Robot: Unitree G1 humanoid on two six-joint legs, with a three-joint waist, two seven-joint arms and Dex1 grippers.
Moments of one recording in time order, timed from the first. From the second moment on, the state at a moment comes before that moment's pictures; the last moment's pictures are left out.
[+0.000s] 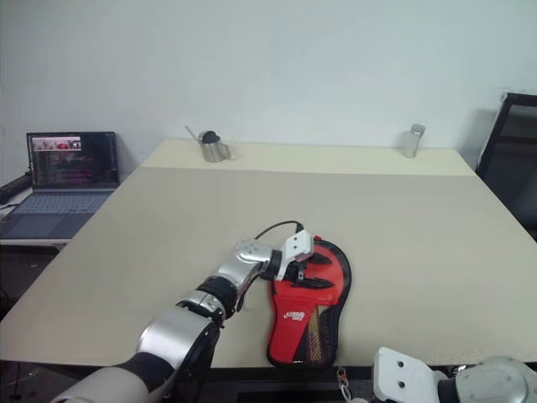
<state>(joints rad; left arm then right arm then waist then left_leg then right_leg) -1.04 0.09 -0.19 1.22 0.11 -0.31 -1.19 0.47 -1.51 -0.11 -1.01 0.89 0.61 0.54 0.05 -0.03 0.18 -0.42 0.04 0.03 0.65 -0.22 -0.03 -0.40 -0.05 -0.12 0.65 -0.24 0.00</state>
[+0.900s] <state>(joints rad) -0.98 0.22 -0.12 1.07 0.03 -0.27 -1.25 -0.20 -1.10 0.02 -0.43 0.71 0.58 0.69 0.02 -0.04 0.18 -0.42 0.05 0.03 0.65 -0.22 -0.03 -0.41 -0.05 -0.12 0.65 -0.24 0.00</state>
